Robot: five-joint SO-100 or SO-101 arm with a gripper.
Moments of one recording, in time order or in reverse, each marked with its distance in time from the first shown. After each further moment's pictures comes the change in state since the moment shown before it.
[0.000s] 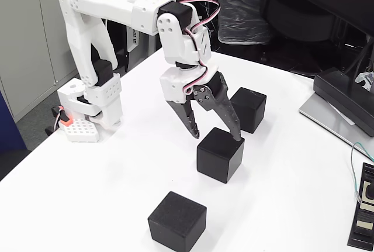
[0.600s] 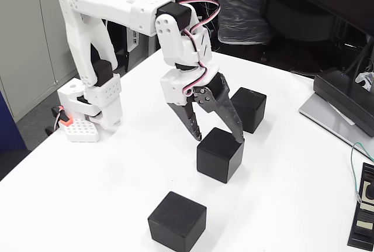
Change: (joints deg) arm 0.9 0.0 -0.1 -1.3 0.0
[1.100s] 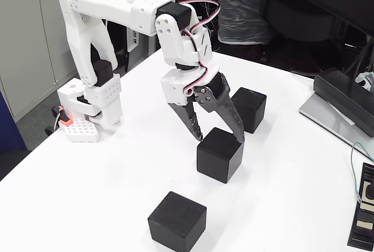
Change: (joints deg) arm 0.0 0.0 0.0 -0.4 0.0
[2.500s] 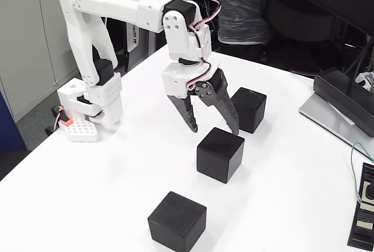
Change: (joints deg) arm -4.7 -0.2 0.0 5.2 1.5
